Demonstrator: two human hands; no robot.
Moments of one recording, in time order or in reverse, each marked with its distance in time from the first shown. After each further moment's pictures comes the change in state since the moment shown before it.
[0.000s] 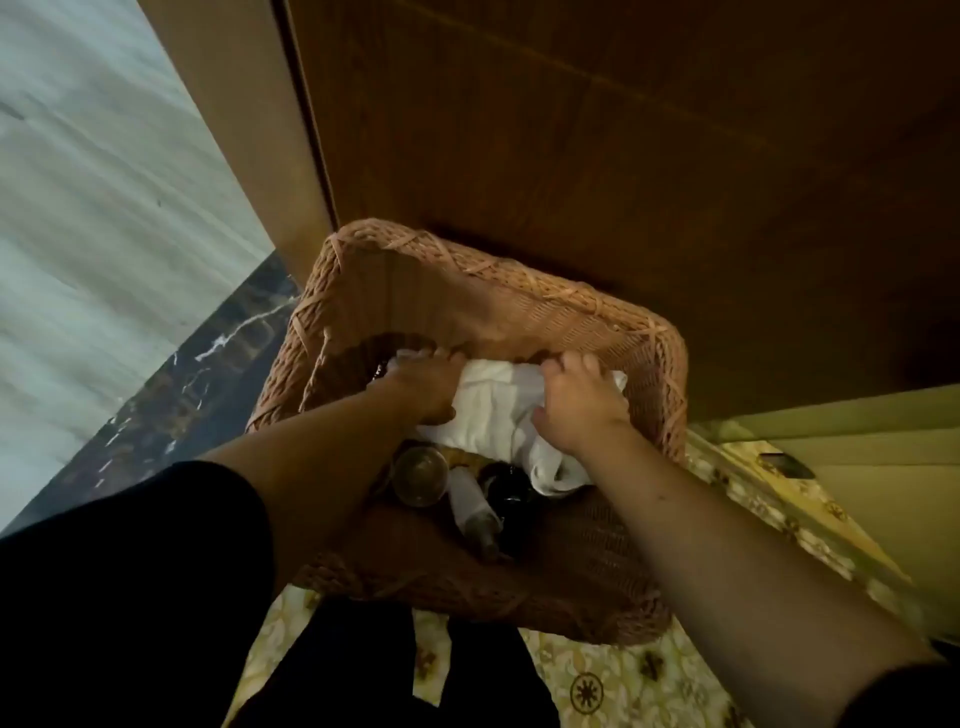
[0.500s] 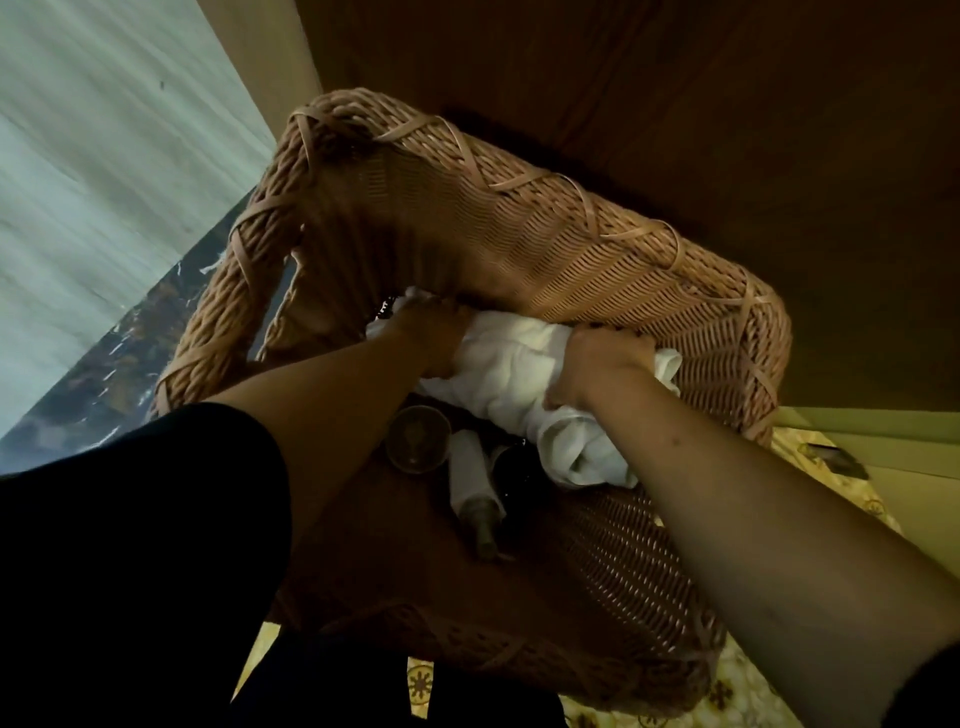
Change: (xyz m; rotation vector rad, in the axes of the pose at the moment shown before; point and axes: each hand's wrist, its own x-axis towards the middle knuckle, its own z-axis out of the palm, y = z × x) left_hand 0.066 -0.019 0.047 0.173 -0.091 -0.089; right_hand 0.082 0.005 0.043 -0.208 -0.284 0.151
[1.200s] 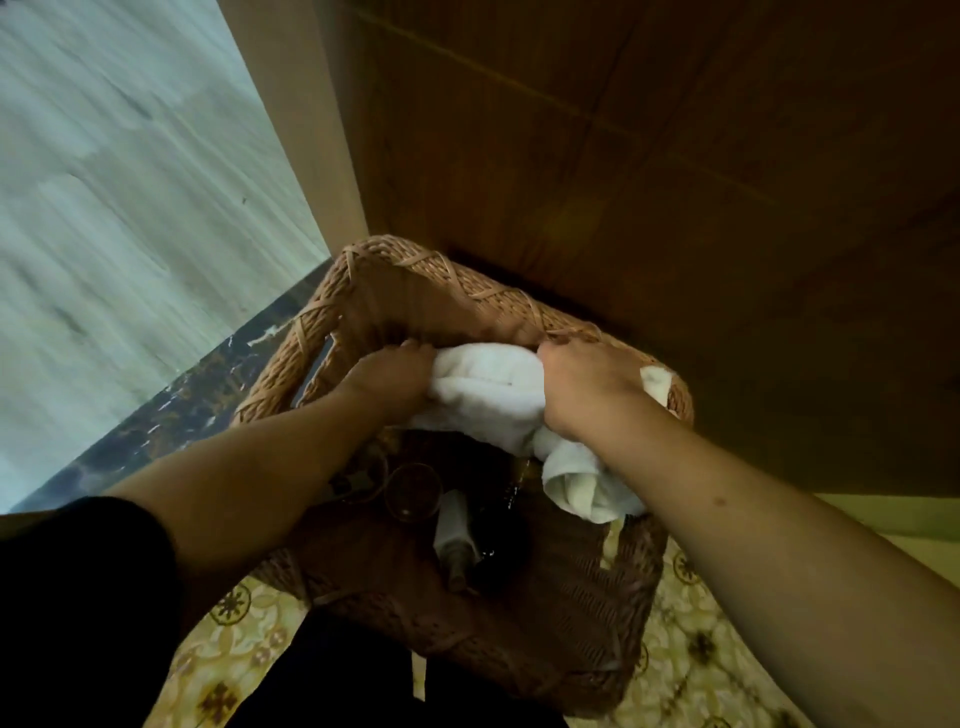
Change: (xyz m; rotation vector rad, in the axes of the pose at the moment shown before) left_hand -0.097 -0.016 -0.063 -0.230 0.267 -0.153; right_hand -0.107 0.040 -0.105 -0.041 0.299 -0.252
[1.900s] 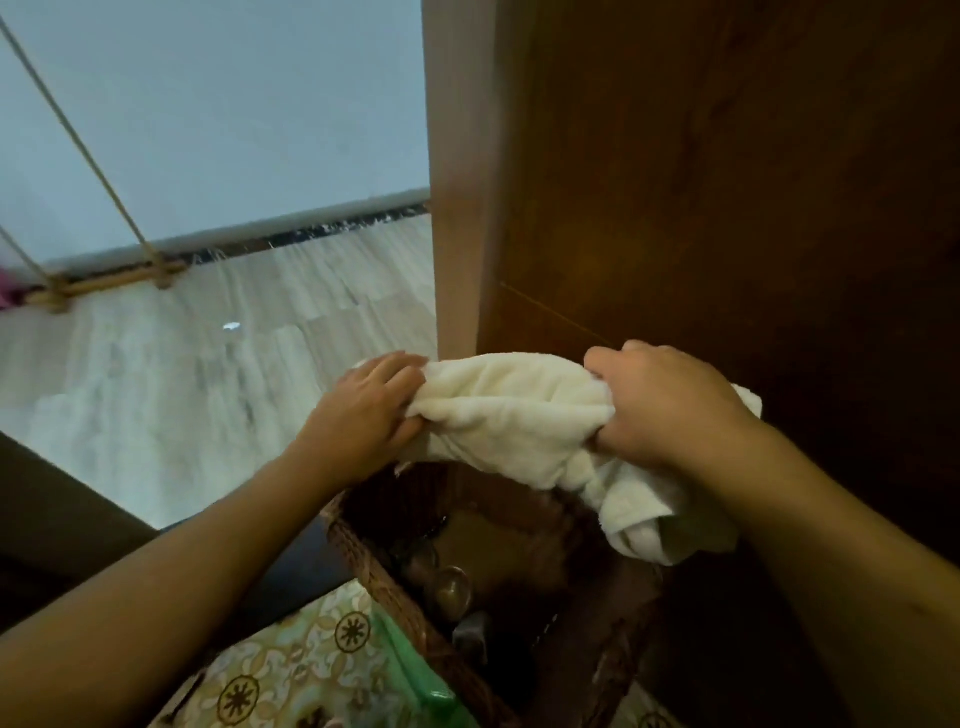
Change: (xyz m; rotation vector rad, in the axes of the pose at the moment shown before) left_hand -0.262 0.035 -0.150 0.000 0.850 -0.068; right_hand -0.170 0.058 -0.145 0.020 0.576 -0.416
